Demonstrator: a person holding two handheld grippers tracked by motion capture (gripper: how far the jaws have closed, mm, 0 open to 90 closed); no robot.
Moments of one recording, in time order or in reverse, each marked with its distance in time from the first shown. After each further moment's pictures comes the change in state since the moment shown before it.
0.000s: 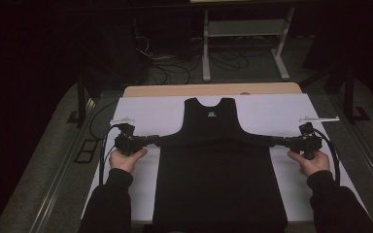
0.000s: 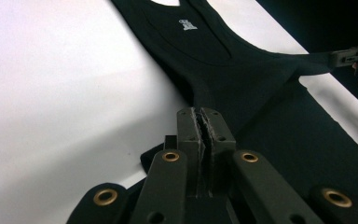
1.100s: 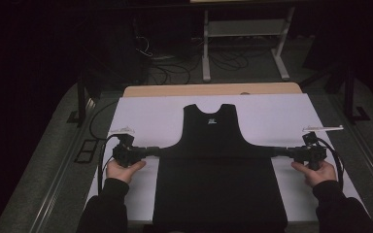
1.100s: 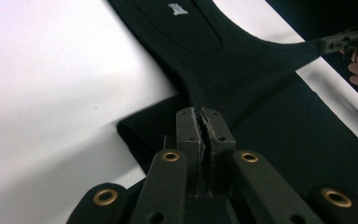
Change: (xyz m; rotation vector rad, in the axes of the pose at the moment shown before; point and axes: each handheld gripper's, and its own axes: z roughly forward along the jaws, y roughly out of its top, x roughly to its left) left arm -0.021 -0.024 -0.014 0.062 -0.039 0.017; right arm 0.010 -0.023 -0.013 0.050 0.035 0.032
